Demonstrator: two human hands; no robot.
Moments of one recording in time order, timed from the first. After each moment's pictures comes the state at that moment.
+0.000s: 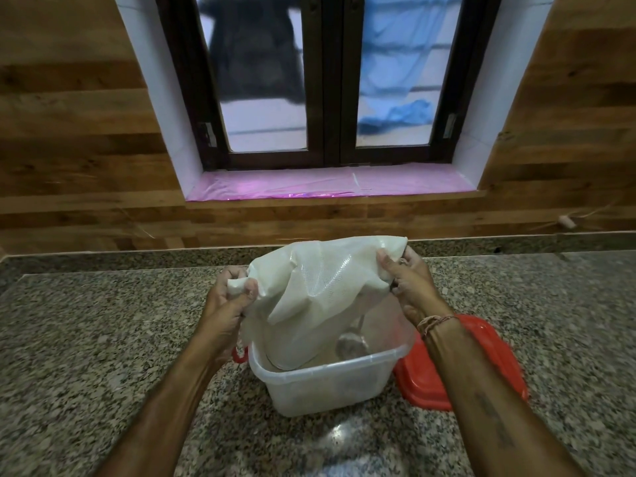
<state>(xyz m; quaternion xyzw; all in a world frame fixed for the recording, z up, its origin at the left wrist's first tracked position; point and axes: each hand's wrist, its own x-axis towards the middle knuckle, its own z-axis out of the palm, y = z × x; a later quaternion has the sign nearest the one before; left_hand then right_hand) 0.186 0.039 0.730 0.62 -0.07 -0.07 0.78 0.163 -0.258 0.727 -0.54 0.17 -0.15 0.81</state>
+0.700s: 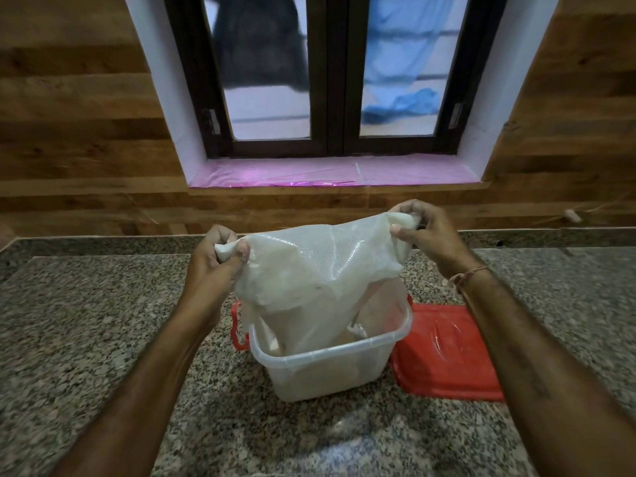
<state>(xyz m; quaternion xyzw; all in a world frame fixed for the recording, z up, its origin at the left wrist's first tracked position) 0.181 0.042 0.768 0.71 -0.12 0.06 0.69 0.163 -0.312 0.776 -0.80 0.02 -0.17 0.57</state>
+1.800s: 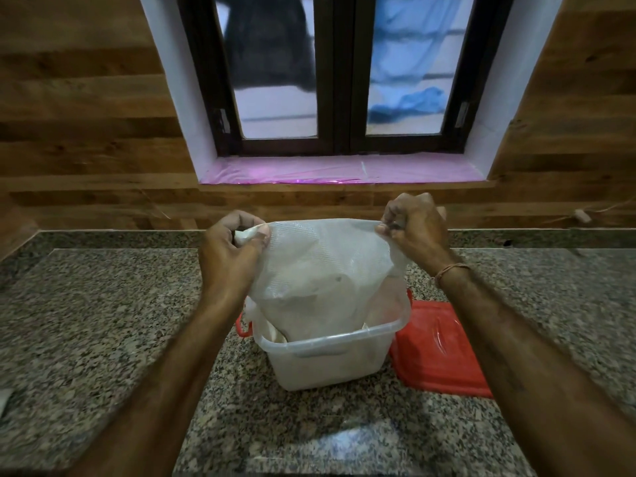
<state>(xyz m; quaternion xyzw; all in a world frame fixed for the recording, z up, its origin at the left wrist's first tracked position) 0.144 0.009 0.796 0.77 -0.07 0.20 0.61 0.163 -0.287 0.779 -0.94 0.04 -0.27 0.23</state>
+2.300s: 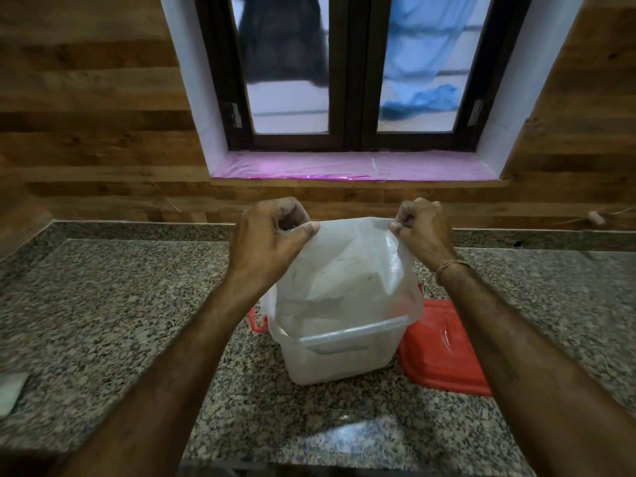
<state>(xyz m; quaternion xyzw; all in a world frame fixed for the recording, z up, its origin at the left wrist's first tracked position) 0.142 0.000 0.819 0.84 -0.23 0.21 0.44 0.171 -0.281 0.767 -0.93 0.09 -0.25 0.26</state>
